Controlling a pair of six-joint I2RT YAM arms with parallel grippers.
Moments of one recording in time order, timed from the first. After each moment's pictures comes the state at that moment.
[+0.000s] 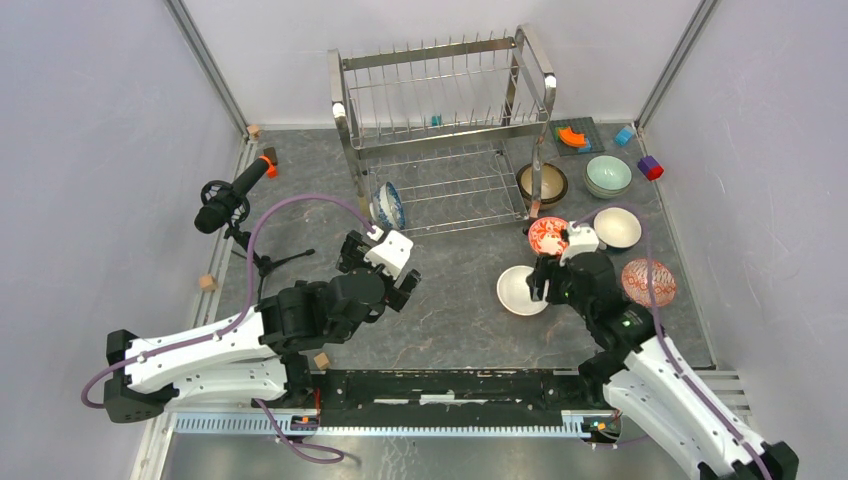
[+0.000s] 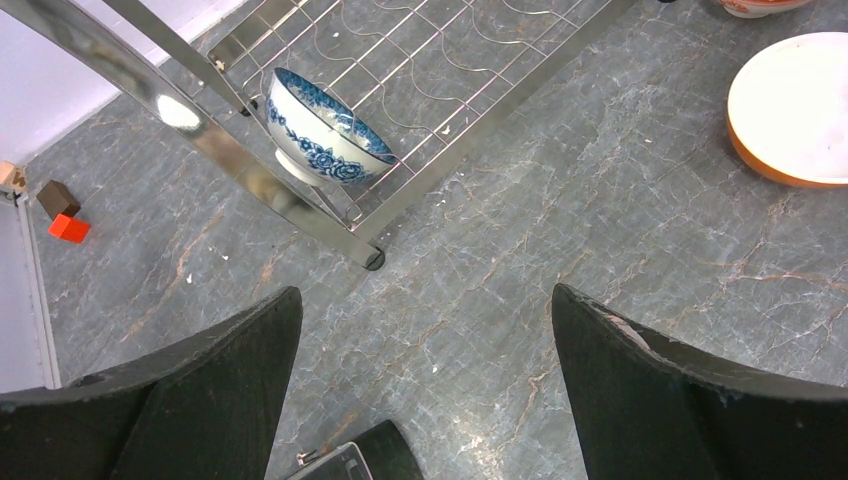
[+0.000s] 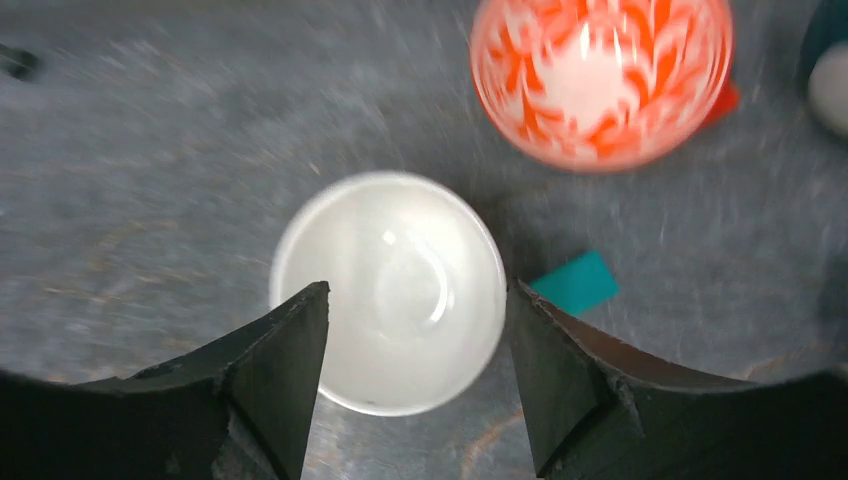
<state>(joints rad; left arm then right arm) -1.25 0.86 0.85 -0.49 -0.78 -0.08 0.48 0.61 0.43 -0.47 0.16 0.35</state>
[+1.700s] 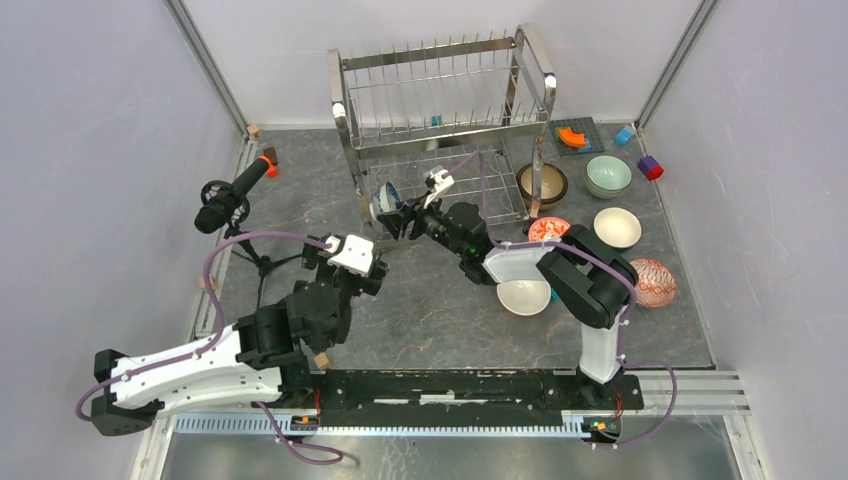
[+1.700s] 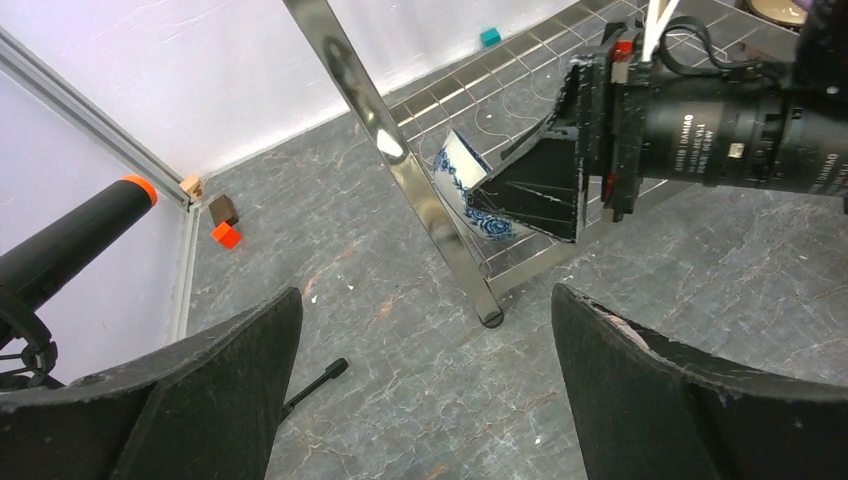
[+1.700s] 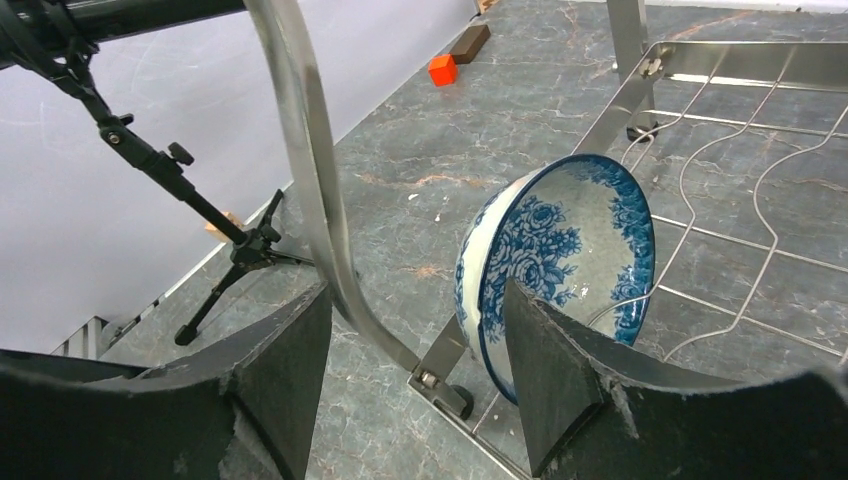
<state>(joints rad) -1.25 0.64 0.66 -0.18 -1.05 0.18 0.81 1.89 0.95 0.98 -0.09 0.41</state>
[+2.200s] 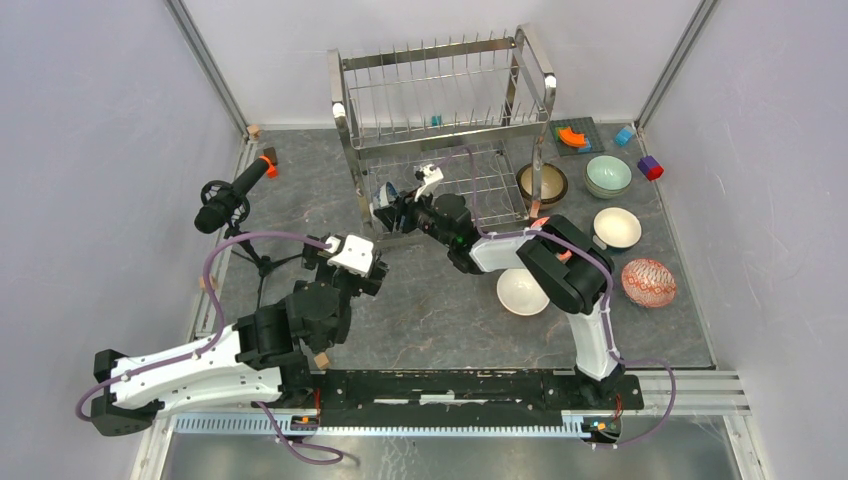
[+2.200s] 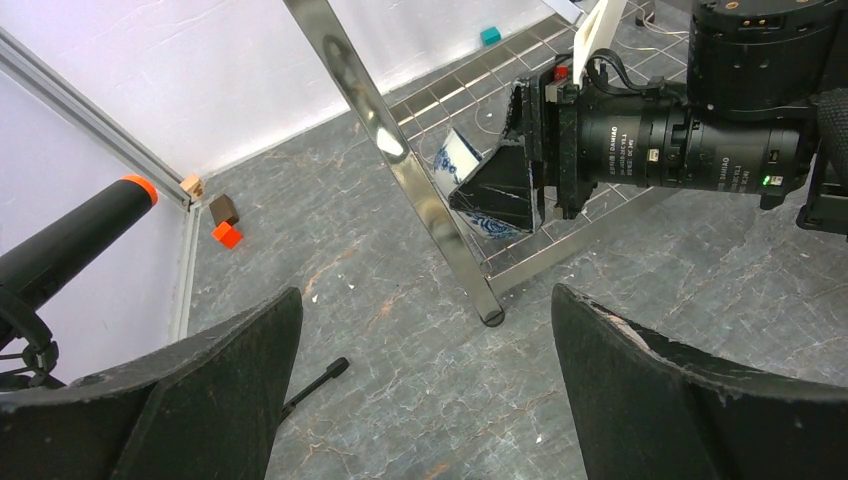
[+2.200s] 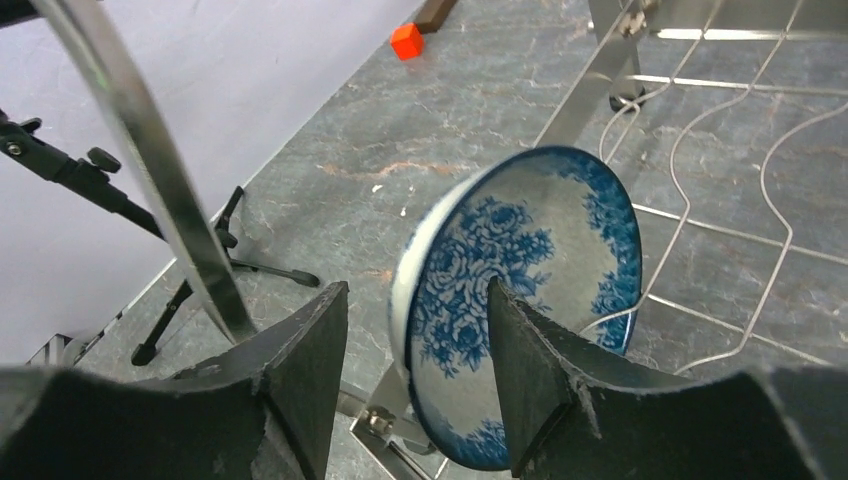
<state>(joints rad) -1.25 0.64 0.66 -0.19 -1.05 0.18 0.79 2.06 1.12 0.91 -0.09 0.44</state>
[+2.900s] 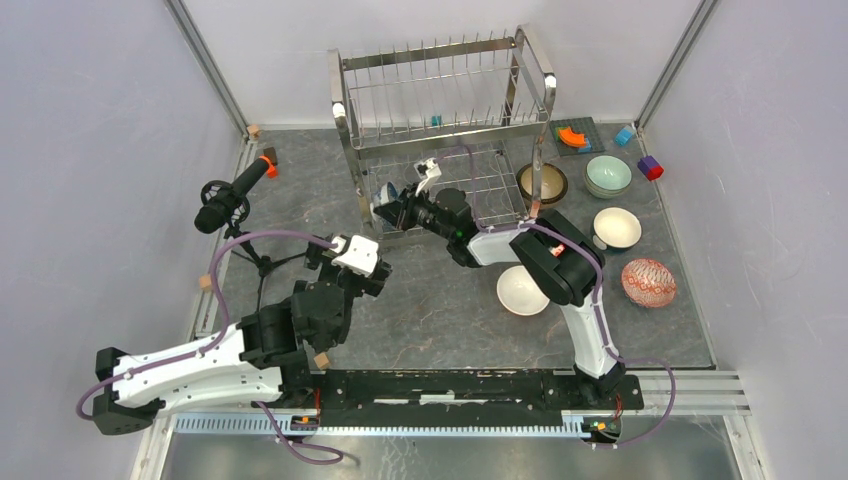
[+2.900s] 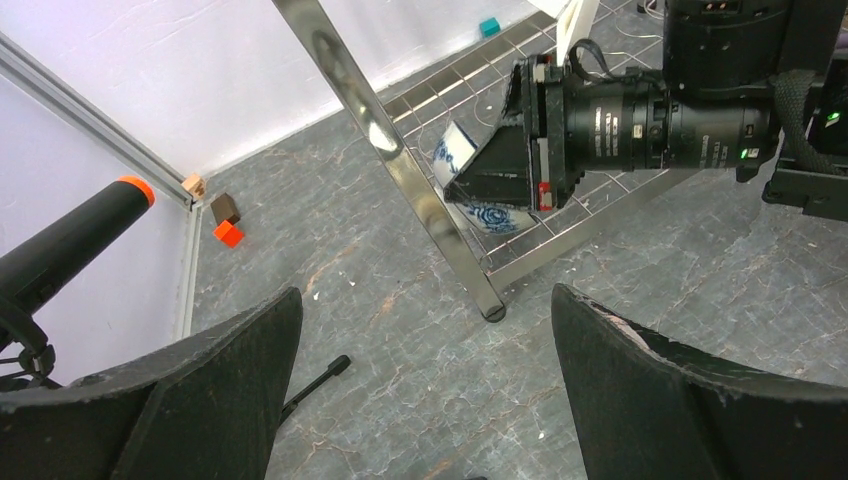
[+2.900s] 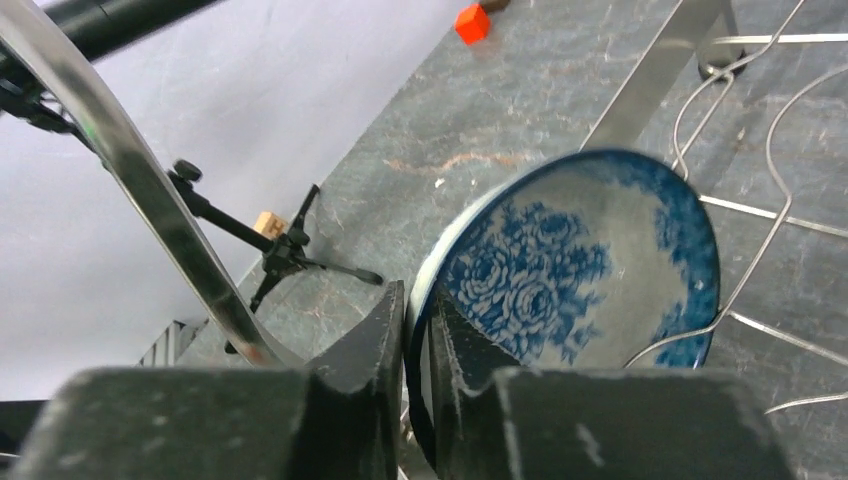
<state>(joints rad) -1.25 0.66 0.66 -0.19 -1.05 0.18 0.75 2.14 1.19 0.93 -0.25 0.61</state>
